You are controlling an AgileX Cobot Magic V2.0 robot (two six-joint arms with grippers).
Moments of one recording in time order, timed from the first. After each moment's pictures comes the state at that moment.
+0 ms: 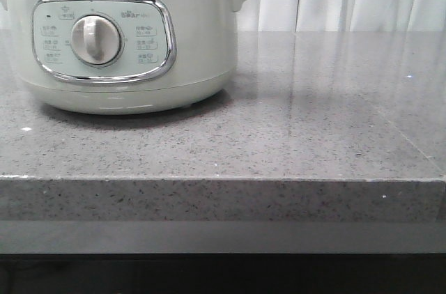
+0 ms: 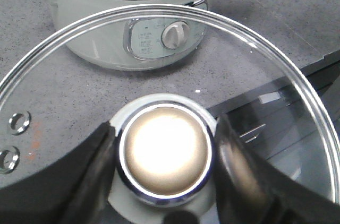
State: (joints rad) left arm -0.42 0.34 -0.82 -0.13 1.06 0.10; right arm 0.58 1.82 -1.73 0.35 0.51 -0.21
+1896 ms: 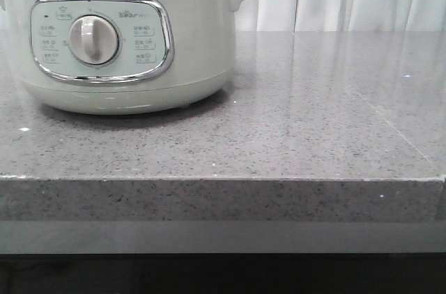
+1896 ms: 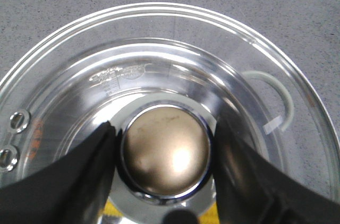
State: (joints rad) left arm -0.42 1.59 -1.80 -0.10 0.98 0.10; right arm 0.39 0.23 -0.39 0.27 0.36 -0.22
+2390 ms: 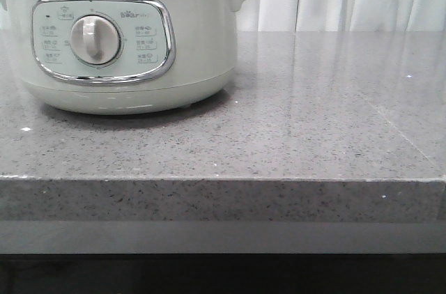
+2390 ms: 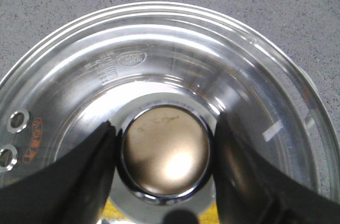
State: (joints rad) left arm -0.42 1.67 -1.83 -0.10 1.02 0.10; right arm 0.39 0.17 -0.34 0.27 0.33 -0.22
